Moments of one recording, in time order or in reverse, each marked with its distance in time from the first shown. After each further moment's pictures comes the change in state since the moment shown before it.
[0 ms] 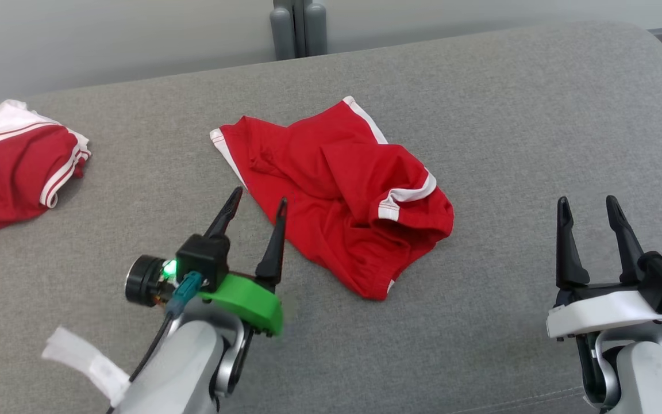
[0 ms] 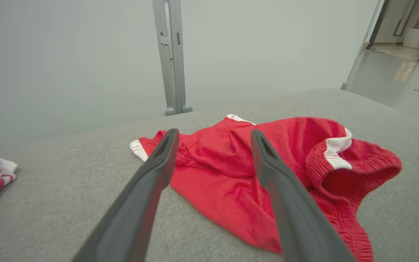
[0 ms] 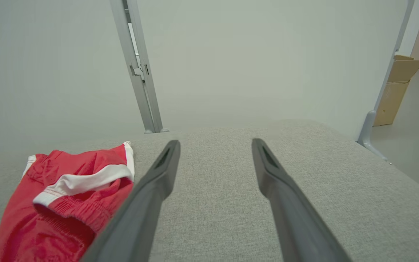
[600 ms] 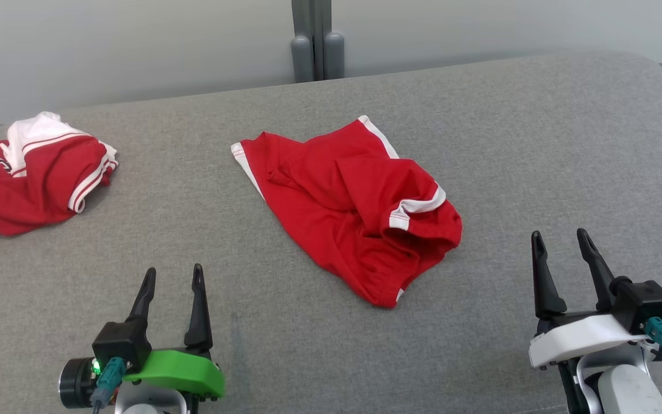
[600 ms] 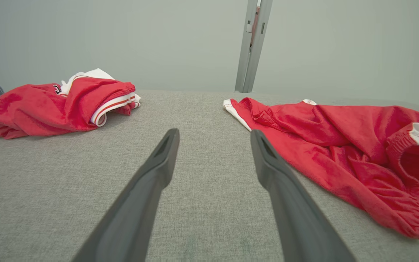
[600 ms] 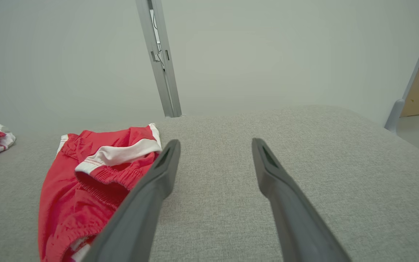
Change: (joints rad) left arm 0.366 -0.063 0.407 -0.140 0.141 -0.045 -0.002; right arm 0.053 0.000 0.062 0.054 0.014 0.000 0.000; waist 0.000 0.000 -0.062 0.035
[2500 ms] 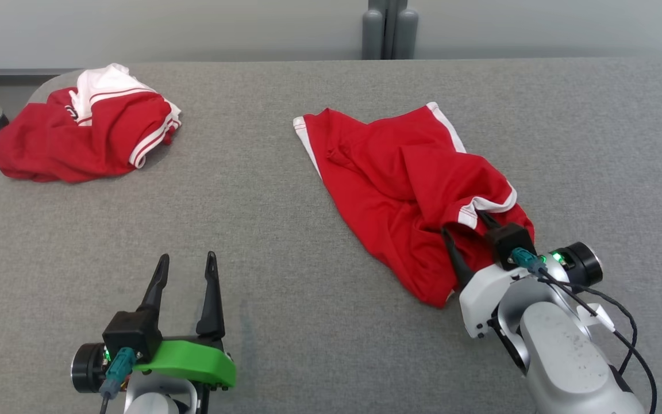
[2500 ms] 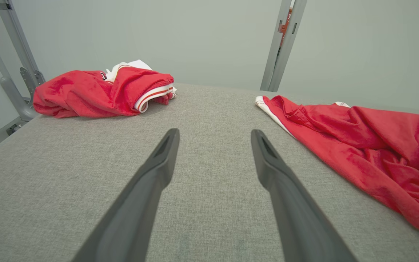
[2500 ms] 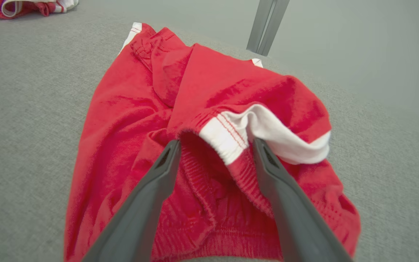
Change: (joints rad) left arm -0.019 -0.067 0.050 0.002 0.067 -0.071 0.000; right arm -0.338 0.000 0.208 0.453 -0.252 0.001 0.120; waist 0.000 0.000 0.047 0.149
